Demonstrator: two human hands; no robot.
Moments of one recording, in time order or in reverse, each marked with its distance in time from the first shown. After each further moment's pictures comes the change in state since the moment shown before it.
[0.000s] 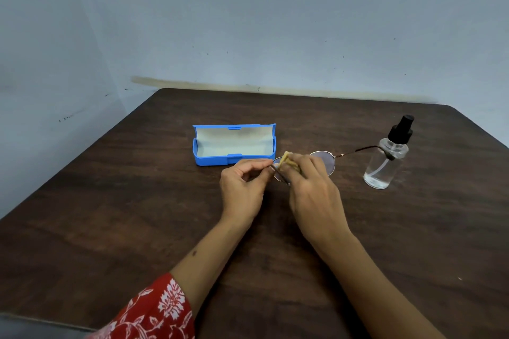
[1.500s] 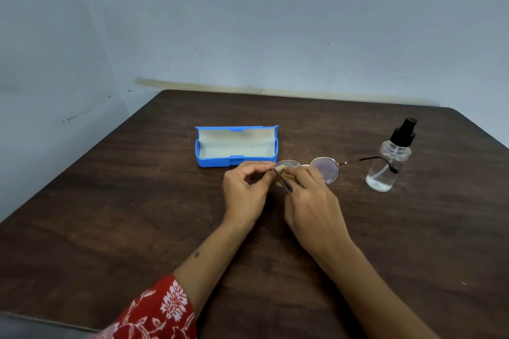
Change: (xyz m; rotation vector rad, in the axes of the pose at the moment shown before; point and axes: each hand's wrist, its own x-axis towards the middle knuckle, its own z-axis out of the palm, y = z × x) left_hand 0.000 -0.005 -0.002 0.012 -0.034 0.049; right_hand -0.009 -0.006 0.000 0.030 -0.031 -0.027
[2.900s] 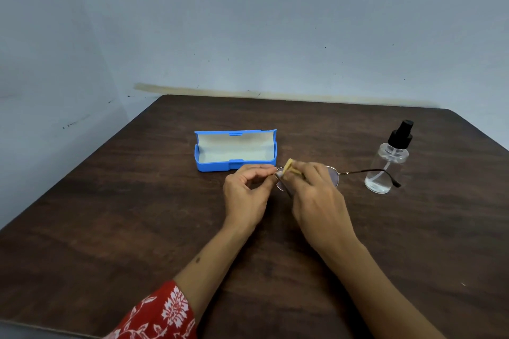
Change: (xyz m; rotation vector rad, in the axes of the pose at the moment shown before) left_hand -0.002 0.002 0.000 0.036 -0.013 0.068; right_hand 0.003 0.008 -0.005 -0.018 -0.011 0.053
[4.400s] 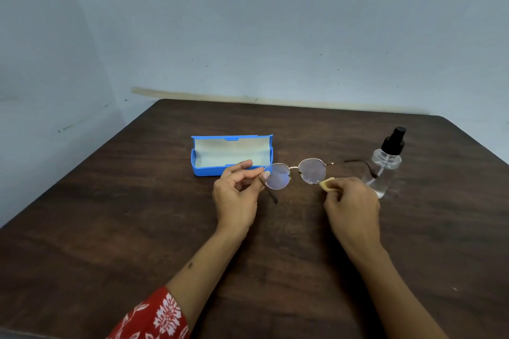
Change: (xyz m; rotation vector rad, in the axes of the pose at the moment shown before) left_hand 0.008 -0.008 -0.002 -0.132 0.086 -0.055; right_hand -0.004 0.048 0.001 0.208 0.025 0.601
